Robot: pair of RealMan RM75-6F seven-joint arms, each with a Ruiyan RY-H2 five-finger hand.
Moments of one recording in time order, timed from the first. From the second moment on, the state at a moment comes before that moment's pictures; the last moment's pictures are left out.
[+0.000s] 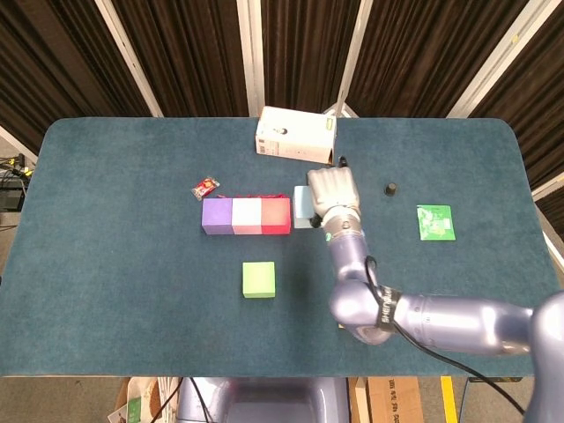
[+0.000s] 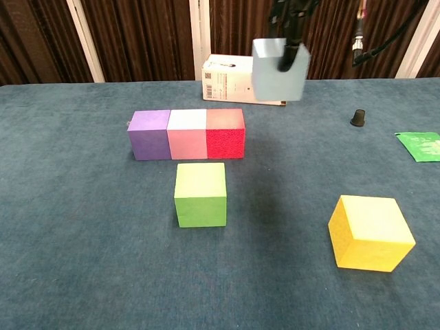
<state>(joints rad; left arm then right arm) -0.05 -1.09 -0.22 -1.72 1.20 1.58 0.11 1.49 -1.24 0.37 -1.74 0.36 1.11 -1.05</state>
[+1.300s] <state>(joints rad) -0.08 -1.09 -0.26 -1.69 1.09 1.50 0.10 1.55 -1.61 0.50 -1.32 0.32 1.09 -1.16</state>
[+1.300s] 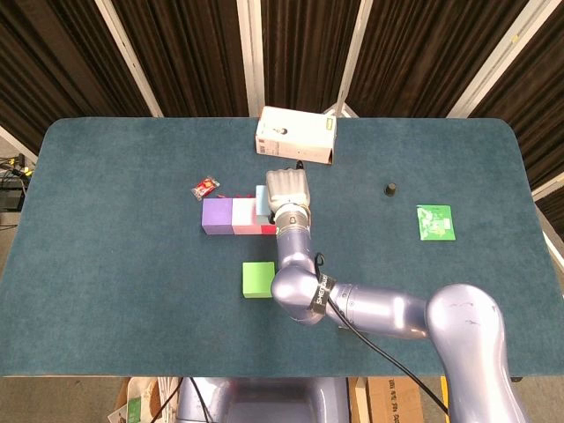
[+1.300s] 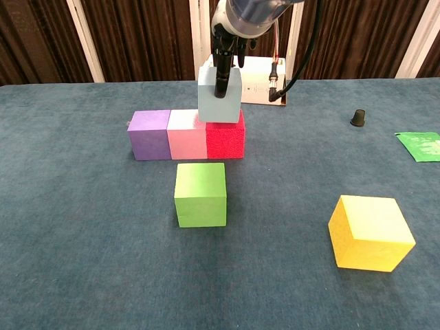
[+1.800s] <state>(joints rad) -0.09 -1.09 -0.26 -1.69 1.08 1.49 0.09 1.55 -1.67 0.54 -1.27 0.27 1.09 -1.17</state>
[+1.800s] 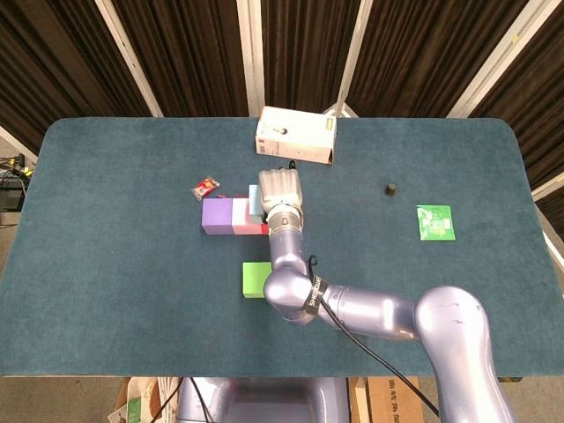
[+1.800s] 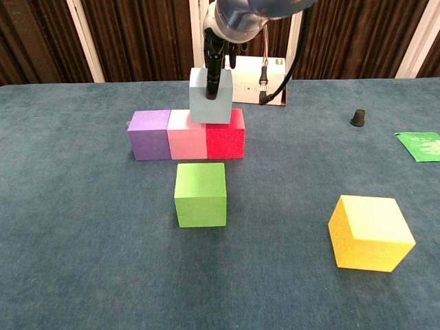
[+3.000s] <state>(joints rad) -0.09 -1.08 -0.27 -1.69 1.05 1.48 0.09 1.55 -1.77 0.60 -1.18 0.22 1.10 -1.24</state>
